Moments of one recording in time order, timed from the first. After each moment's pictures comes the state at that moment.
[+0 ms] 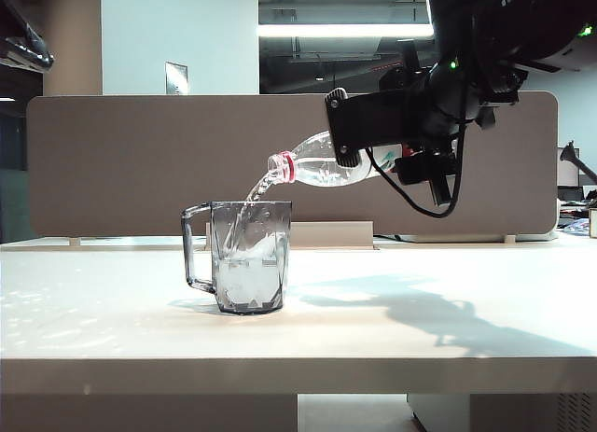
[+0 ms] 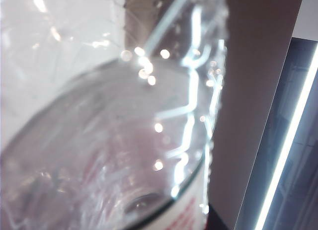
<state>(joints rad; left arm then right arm) -0.52 0.54 0.56 -0.42 0.07 -0.11 0.49 1.70 0.89 0.64 0.32 -1.66</state>
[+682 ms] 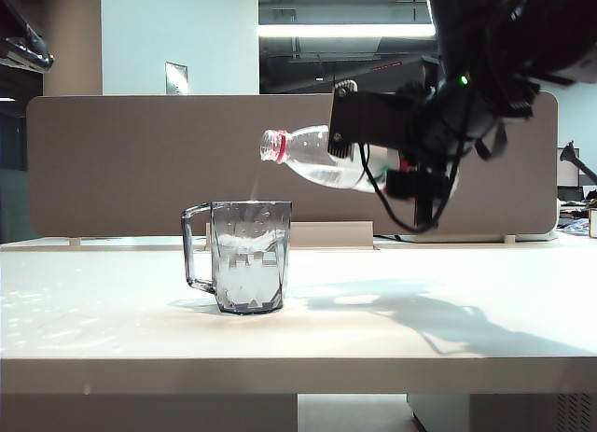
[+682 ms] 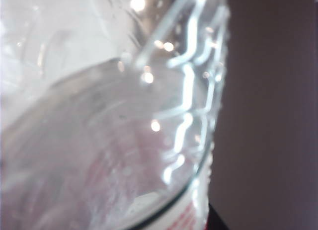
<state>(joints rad) -0.52 0.54 0.56 -0.42 0.07 -0.11 0.49 1.69 0.83 0.63 0.28 -1.31</state>
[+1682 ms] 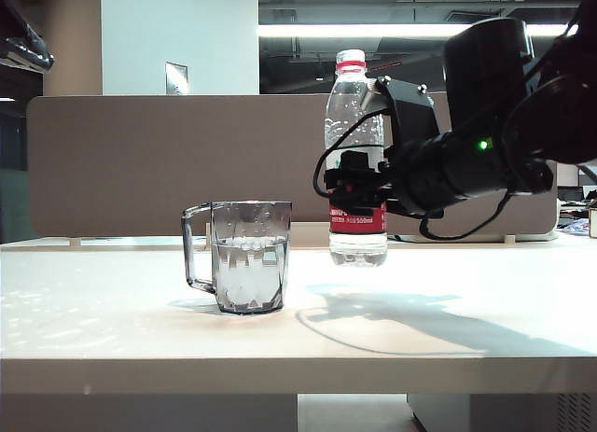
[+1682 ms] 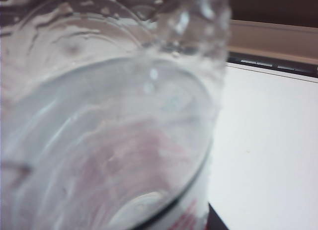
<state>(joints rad) -0.52 0.54 0.56 -0.42 0.07 -0.11 0.50 1.85 0.71 0.99 0.00 0.03</state>
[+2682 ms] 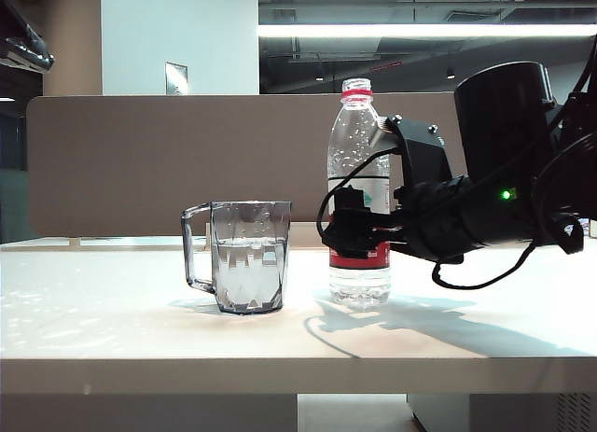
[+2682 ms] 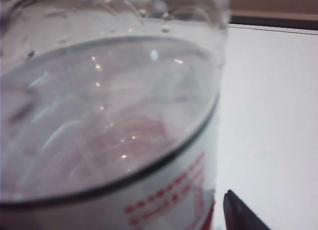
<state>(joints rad) -0.52 0.54 0.56 -0.42 0.07 -0.11 0.50 1.93 0.62 1.13 -0.03 0.08</state>
